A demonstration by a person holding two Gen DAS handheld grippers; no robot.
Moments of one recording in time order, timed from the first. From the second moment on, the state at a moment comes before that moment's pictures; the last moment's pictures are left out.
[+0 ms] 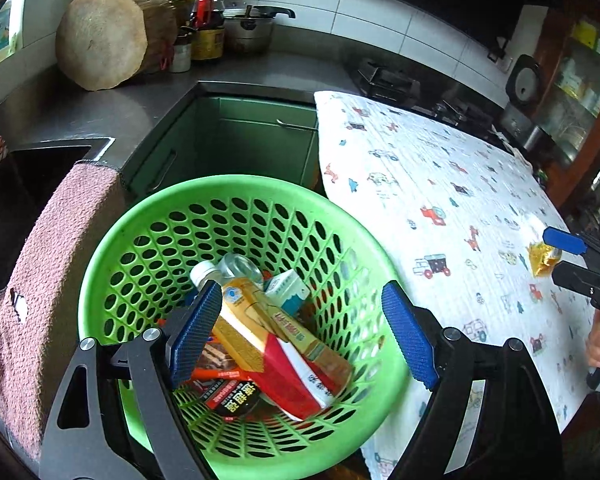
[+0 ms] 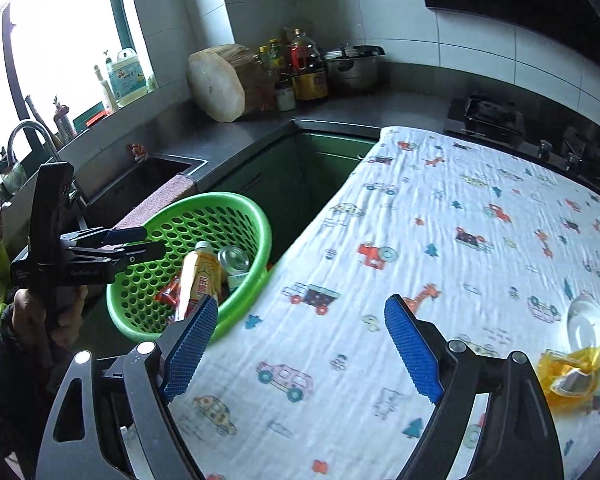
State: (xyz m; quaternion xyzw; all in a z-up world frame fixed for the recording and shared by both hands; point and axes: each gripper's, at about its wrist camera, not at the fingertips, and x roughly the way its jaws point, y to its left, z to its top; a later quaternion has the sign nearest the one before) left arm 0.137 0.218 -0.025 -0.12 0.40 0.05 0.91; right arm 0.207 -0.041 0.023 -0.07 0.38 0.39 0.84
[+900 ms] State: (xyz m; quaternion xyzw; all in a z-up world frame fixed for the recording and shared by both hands) left arm 0.223 0.086 -0.025 -0.06 0.43 -0.06 0.90; right arm 0.357 -0.237 -0.040 -0.03 0.49 0.19 0.85
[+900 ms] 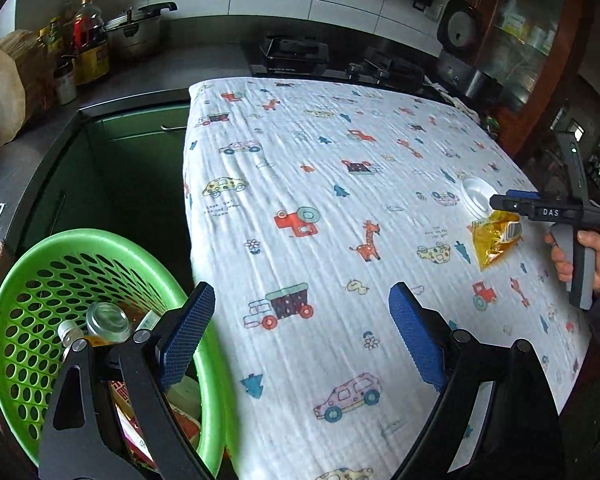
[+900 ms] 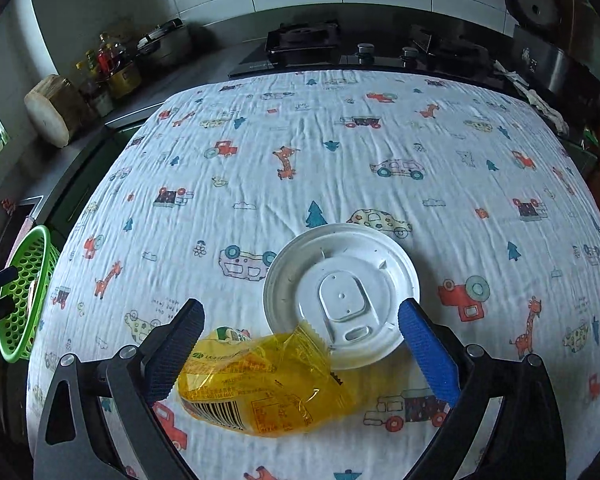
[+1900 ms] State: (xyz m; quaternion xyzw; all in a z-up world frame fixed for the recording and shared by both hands) left arm 0.264 0.005 -0.034 -0.01 0.45 -0.14 0.88; right arm 0.378 -0.254 -0.059 -0.05 0.50 0.17 0.85
